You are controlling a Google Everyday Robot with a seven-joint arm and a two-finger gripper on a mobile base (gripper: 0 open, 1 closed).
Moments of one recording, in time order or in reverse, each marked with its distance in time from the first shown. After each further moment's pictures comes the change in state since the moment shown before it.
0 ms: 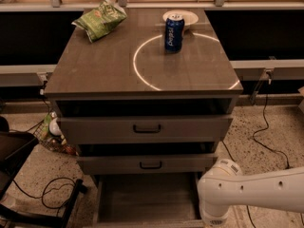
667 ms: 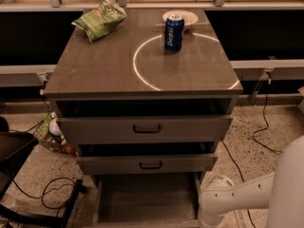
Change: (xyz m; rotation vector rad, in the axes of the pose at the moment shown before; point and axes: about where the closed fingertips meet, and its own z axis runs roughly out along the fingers) arm 0.003 -0.015 0.118 -0.065 -0.057 0.021
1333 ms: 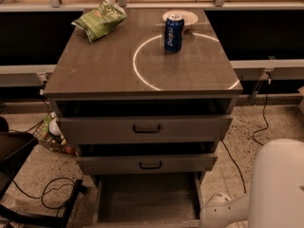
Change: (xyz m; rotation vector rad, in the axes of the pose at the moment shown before) arm 0.008 0.008 0.100 -0.060 -0.040 -0.004
